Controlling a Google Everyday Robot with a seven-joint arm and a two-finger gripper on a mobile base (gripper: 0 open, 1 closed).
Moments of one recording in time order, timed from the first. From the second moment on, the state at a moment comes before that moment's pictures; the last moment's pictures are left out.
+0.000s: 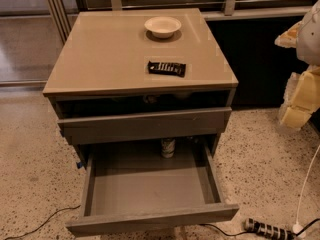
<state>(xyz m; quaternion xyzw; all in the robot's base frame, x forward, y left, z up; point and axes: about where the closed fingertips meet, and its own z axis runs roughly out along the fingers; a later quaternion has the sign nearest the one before) 0.438 -0.215 0.981 -0.60 0.78 -0.04 0.17</state>
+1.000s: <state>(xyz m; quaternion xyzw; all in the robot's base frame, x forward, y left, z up) 0.497 -0.211 0.972 -0.58 0.79 -0.05 0.17</state>
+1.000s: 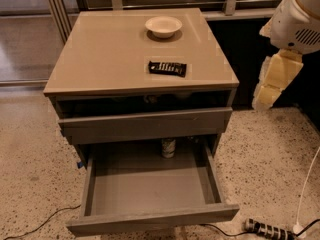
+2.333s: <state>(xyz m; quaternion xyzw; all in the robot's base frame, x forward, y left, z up) 0.645 -0.188 0.963 -0.57 0.78 -0.01 0.25</state>
